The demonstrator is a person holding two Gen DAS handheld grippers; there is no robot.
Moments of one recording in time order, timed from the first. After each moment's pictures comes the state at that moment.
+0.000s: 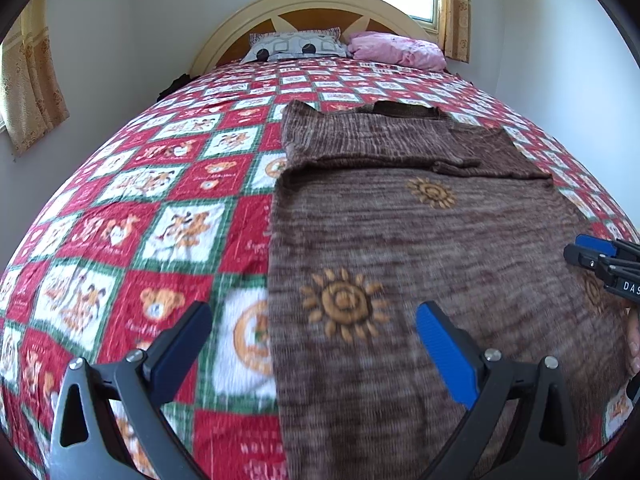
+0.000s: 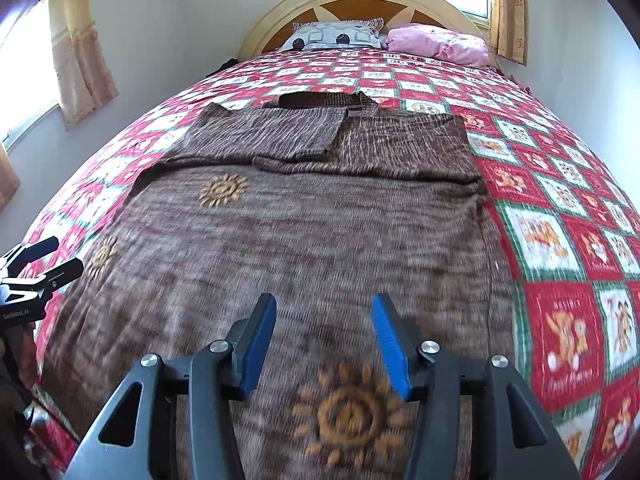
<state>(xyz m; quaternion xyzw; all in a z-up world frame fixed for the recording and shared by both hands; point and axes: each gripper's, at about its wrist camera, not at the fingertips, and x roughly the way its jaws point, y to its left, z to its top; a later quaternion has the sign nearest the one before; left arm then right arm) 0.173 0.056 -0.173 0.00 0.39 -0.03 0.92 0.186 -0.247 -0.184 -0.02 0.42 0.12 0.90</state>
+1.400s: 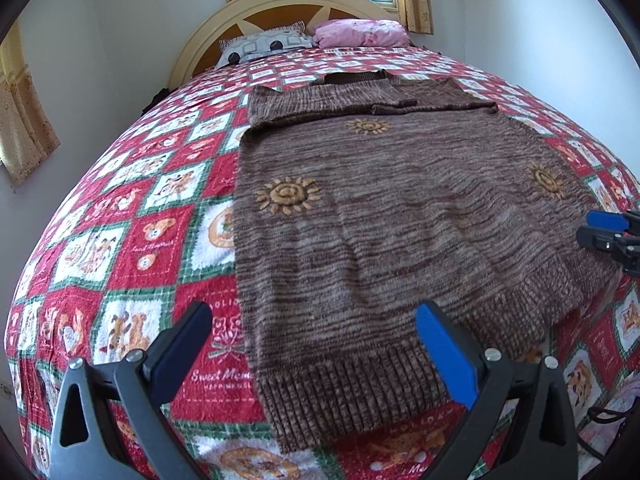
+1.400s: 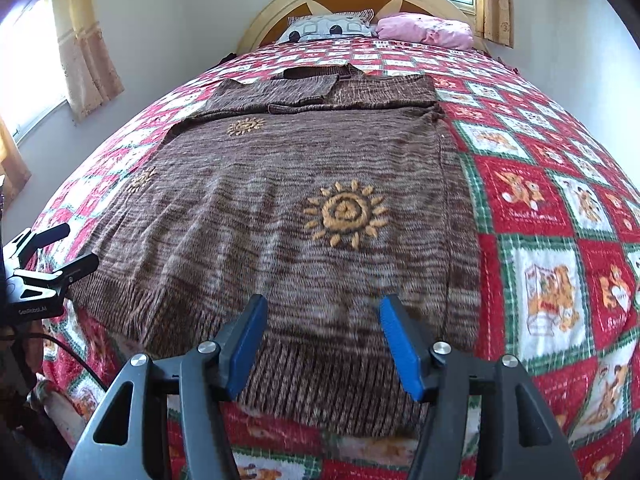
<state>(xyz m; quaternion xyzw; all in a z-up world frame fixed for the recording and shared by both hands) 0.087 0.023 -0.186 0.07 0.39 -0.05 0.92 0.073 -0.274 -0.195 0.00 0.44 0.12 0.89</state>
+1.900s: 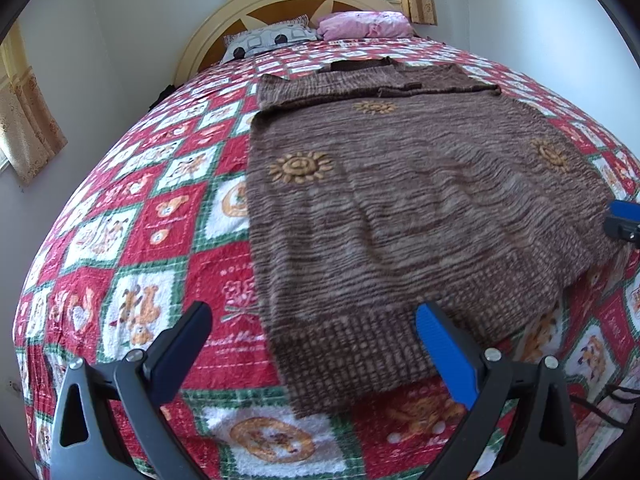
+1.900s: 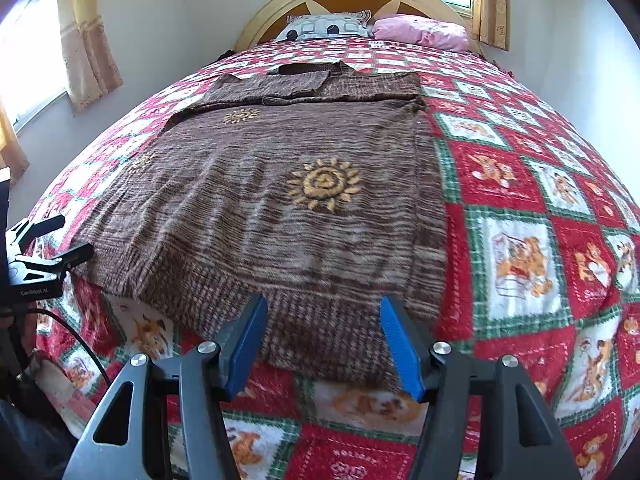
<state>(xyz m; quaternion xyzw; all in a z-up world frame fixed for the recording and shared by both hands) 0.071 0.030 -0.197 0.09 0.40 -0.03 0.91 0.042 -0.292 -0.195 -0.02 0.44 0.11 0.89</state>
